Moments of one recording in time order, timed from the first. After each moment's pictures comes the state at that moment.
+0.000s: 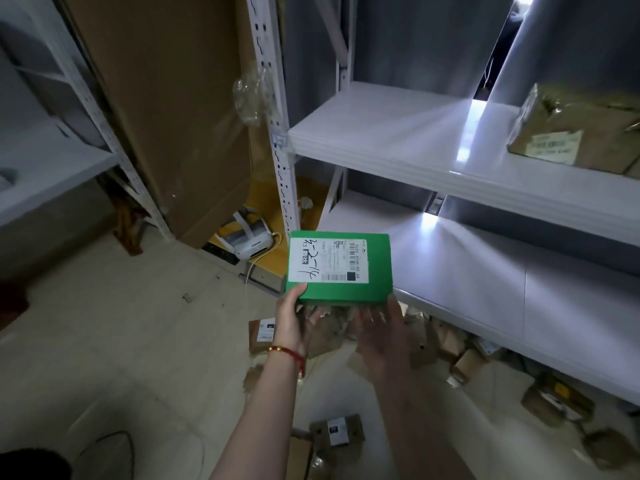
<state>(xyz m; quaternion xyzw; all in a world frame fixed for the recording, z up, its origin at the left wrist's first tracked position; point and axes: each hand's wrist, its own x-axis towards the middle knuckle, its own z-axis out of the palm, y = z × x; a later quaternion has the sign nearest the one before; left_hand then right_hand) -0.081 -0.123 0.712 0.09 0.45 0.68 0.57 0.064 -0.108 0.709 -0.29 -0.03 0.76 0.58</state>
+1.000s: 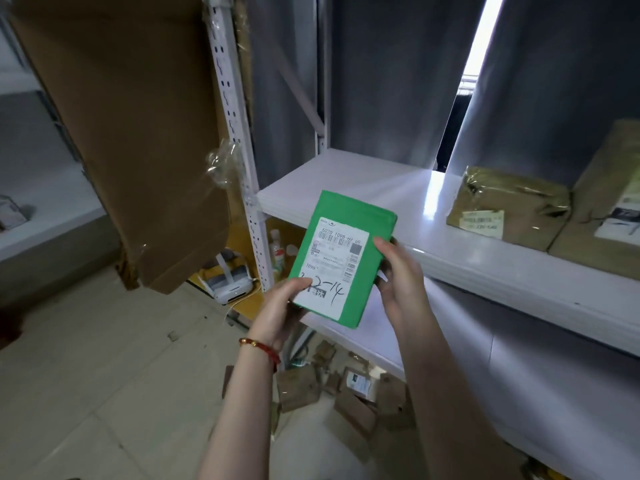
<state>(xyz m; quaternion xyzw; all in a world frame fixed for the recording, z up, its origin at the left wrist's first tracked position) -0.003 -0.060 0.847 0.27 0.49 0.60 0.58 0.171 0.009 0.895 -0.35 -0.40 0.66 0.54</state>
